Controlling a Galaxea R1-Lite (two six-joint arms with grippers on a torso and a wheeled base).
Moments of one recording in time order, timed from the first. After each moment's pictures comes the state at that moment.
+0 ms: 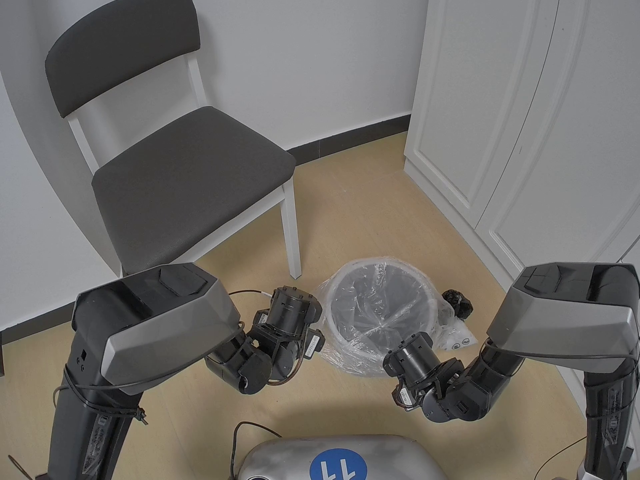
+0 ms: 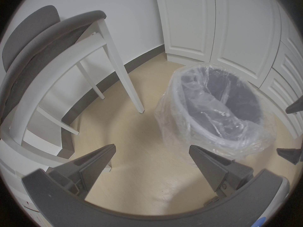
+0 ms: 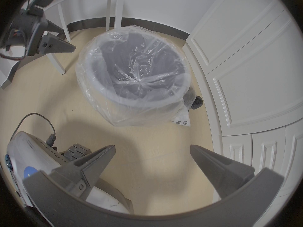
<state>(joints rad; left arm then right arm) -0.62 2.49 -1.16 -0.72 0.42 0.06 0.68 2.32 -0.82 -0.50 -0.62 0.18</state>
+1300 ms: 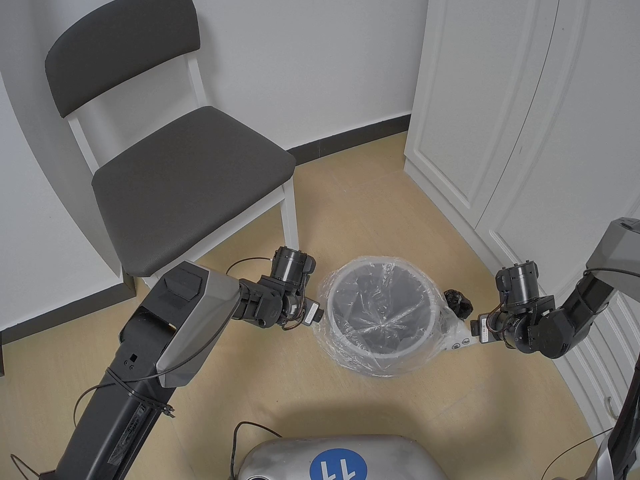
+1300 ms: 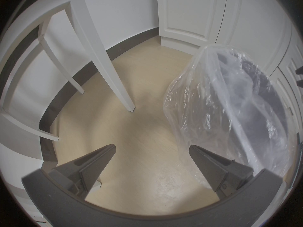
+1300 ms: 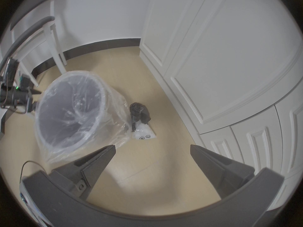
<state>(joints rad) -0.47 2.80 -2.00 -0.07 0.18 0.13 0.25 2.08 -0.70 -0.65 -0.47 0.08</state>
